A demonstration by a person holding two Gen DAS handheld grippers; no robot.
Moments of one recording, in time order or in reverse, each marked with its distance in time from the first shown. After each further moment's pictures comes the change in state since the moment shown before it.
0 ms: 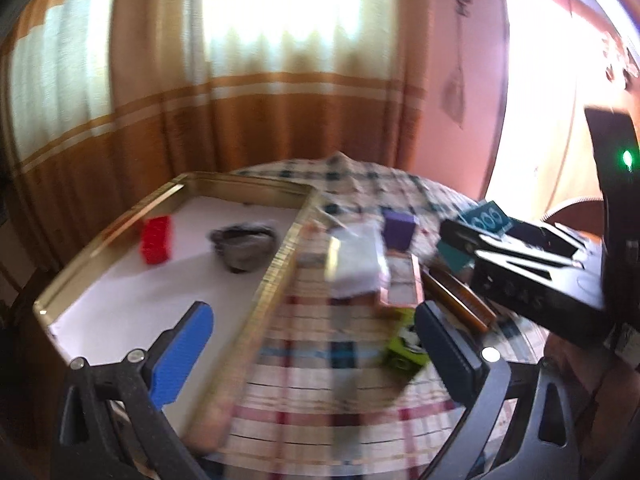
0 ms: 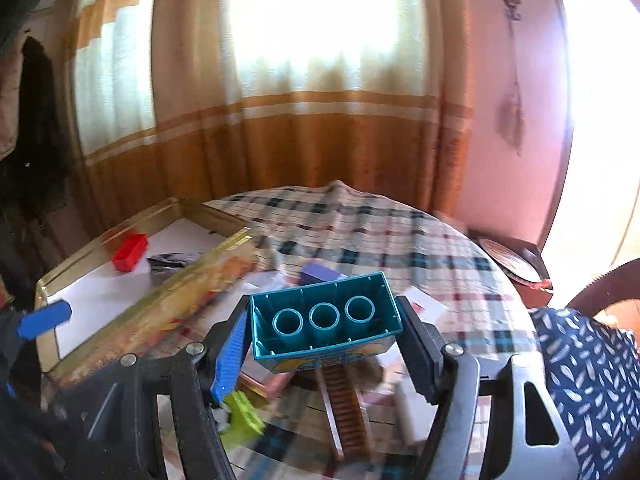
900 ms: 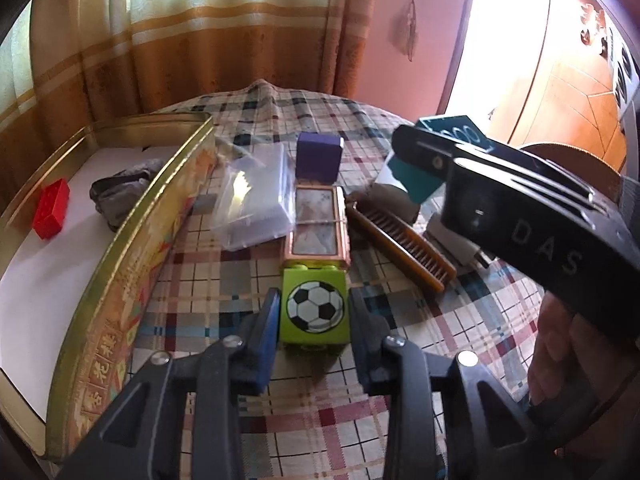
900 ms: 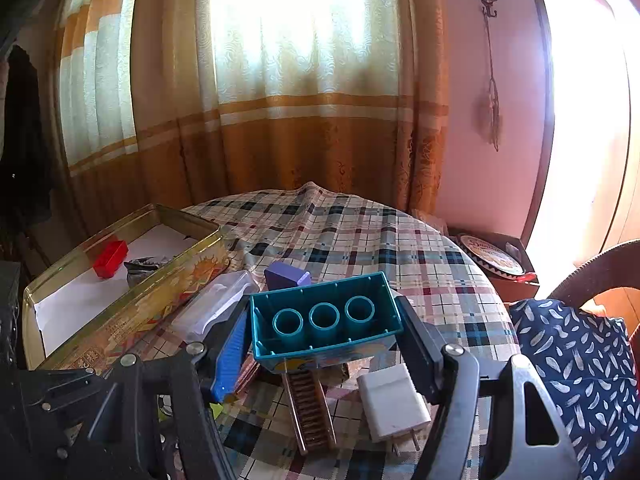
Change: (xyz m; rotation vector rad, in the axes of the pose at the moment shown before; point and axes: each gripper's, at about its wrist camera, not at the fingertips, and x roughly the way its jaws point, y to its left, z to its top) left arm 0.047 -0.044 -0.010 0.066 0.231 -0.190; right arm -0.004 -0.013 -0.007 0.031 -0.026 -0.031
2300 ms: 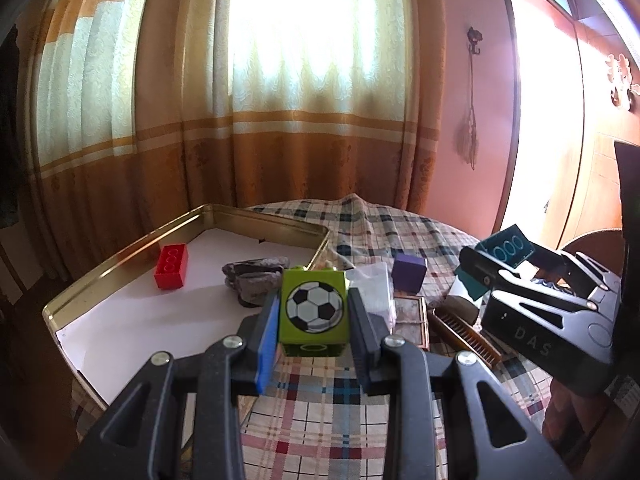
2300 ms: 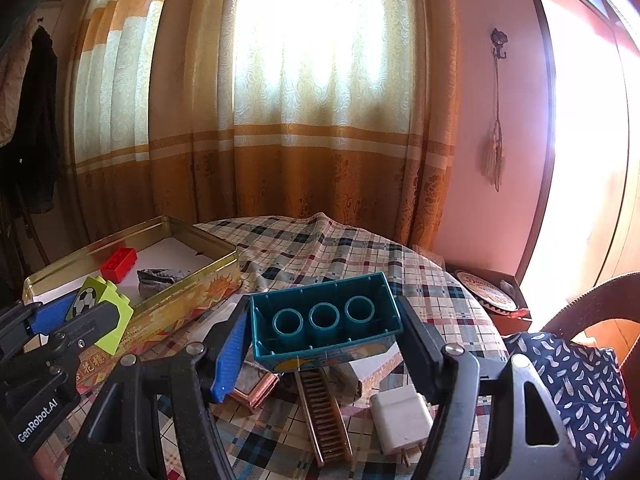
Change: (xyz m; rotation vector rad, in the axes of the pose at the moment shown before) left arm -0.062 0.043 -0.006 -0.122 -0.409 0.246; right arm -0.017 0.023 0.000 -0.074 -0.123 -0.021
